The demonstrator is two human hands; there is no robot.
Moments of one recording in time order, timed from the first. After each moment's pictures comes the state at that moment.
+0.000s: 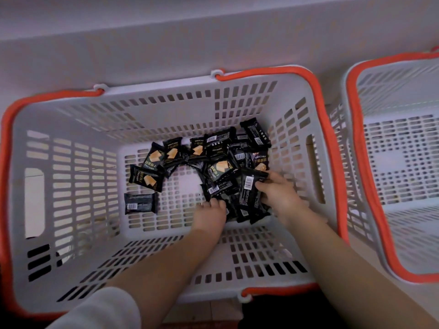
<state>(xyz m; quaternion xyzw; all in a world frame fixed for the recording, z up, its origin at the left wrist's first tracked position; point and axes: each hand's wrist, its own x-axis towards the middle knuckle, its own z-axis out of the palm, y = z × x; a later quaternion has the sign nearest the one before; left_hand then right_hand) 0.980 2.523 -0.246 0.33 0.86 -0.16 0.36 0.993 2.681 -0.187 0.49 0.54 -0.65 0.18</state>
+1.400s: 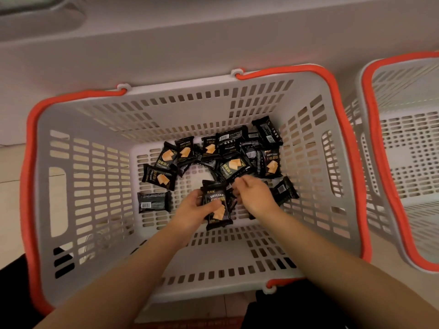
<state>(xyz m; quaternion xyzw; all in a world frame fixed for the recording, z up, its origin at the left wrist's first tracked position) 0.941 2.463 -0.200 -0.18 0.70 0.50 0.48 0.974 2.617 -0.199 0.35 0.74 -0.51 0.25</state>
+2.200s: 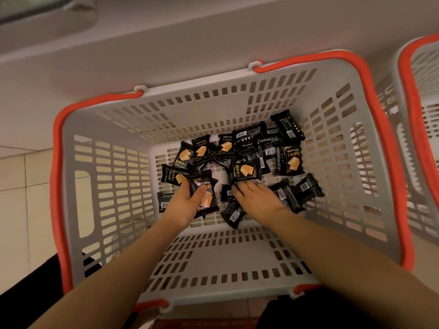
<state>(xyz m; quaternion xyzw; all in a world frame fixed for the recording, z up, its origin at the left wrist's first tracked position) 0.905 2.422 -0.197 -0.05 0.84 0.36 0.41 0.980 2.599 -0.262 -0.15 0.95 -0.03 0.26</state>
